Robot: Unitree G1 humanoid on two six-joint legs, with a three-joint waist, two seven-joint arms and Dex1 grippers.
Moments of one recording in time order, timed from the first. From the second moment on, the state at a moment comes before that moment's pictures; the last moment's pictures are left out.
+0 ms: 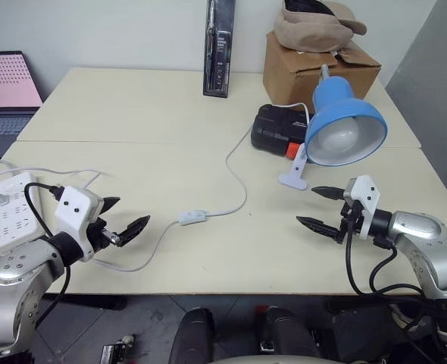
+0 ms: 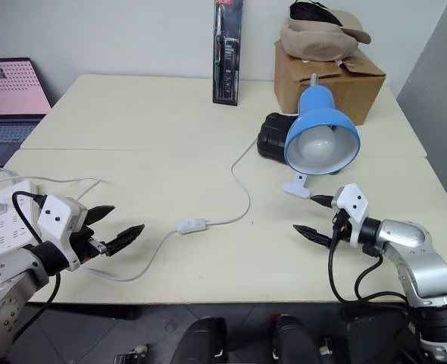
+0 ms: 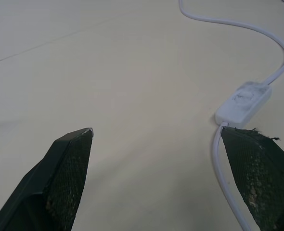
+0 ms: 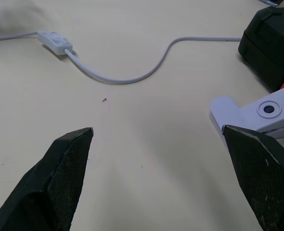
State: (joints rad) left arm 0.14 0.75 0.41 -0.40 -0.46 0.56 -0.69; right arm -0.17 -0.69 -0.04 -0.20 0.38 0.36 0.93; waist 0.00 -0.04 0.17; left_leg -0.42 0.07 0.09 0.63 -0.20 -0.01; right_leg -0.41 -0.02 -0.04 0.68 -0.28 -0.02
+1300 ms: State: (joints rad) left arm -0.17 0.88 0.10 -0.05 -0.36 0.36 -1.09; right arm -0.12 -0.71 -0.03 -0.54 0.55 0.77 0.78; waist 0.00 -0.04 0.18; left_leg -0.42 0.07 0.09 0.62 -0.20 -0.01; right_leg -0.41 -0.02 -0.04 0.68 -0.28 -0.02
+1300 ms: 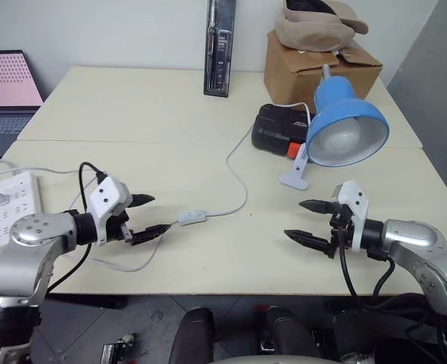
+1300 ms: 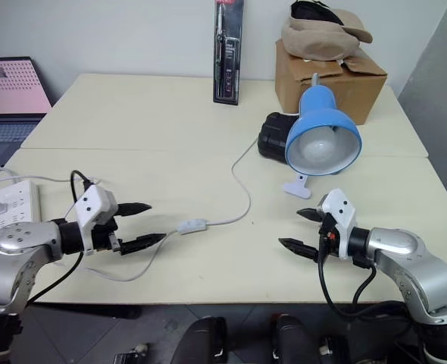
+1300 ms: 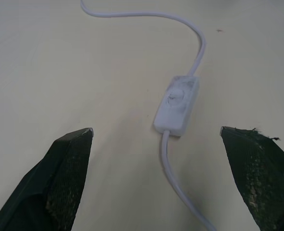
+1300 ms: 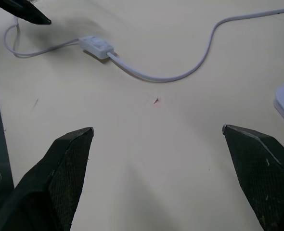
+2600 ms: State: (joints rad) left arm -0.40 0.72 -0.04 0.16 -0.28 0.26 -1.16; right arm -0.08 -0.64 -0.05 -0.61 0.63 0.86 0.63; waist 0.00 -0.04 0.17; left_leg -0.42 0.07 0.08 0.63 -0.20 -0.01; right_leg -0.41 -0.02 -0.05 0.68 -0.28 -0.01
